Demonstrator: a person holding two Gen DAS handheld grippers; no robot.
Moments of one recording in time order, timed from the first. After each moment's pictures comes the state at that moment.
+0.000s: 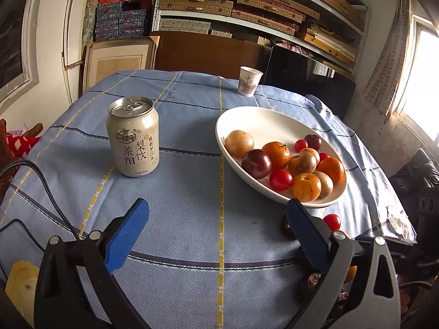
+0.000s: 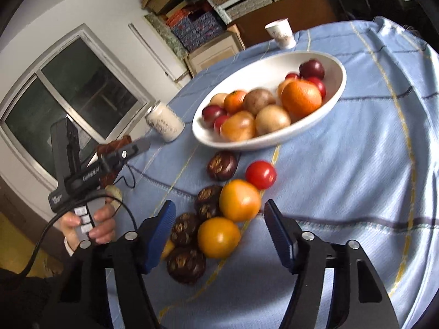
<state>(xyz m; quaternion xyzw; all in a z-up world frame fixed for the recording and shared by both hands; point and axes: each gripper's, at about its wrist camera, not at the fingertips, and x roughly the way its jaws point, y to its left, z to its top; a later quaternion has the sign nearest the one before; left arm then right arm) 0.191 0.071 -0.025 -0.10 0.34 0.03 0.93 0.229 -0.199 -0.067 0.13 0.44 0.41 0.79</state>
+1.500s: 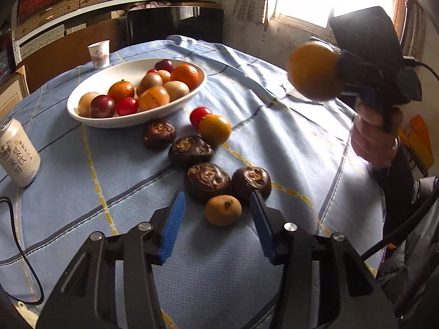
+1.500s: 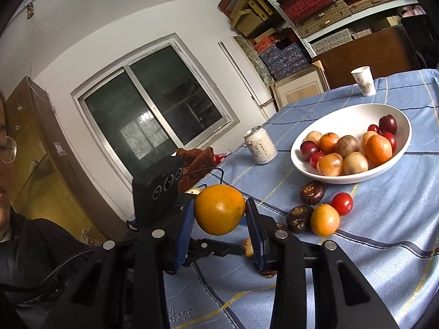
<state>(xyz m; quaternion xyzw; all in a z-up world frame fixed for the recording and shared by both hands) 0.130 -0.005 -0.056 0.09 0.40 -0.30 0.86 0.182 -0.225 -0.018 0.15 0.29 0.58 0.75</state>
